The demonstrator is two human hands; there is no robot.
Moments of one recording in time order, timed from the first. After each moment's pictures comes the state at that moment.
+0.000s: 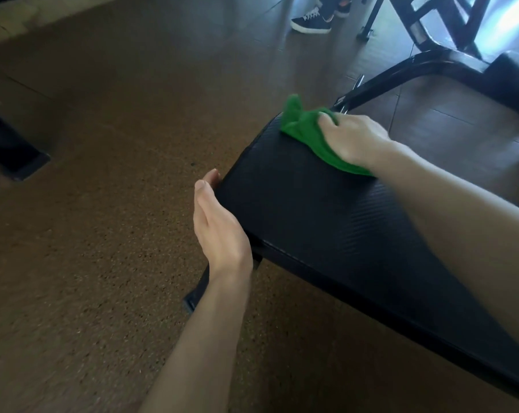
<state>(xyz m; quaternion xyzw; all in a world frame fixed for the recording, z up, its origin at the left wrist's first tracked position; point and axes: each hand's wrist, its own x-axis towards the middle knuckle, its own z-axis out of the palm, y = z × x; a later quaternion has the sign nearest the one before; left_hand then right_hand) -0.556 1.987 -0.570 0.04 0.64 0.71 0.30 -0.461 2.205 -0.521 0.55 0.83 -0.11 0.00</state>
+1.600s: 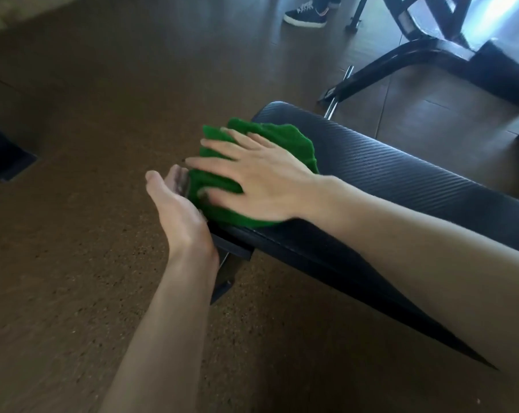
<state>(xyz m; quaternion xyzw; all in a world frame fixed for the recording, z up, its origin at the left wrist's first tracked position) -0.590 1.982 -0.568 -0.04 0.55 0.75 0.38 -0.511 2.092 -0.534 0.17 0.98 -0.04 0.03</state>
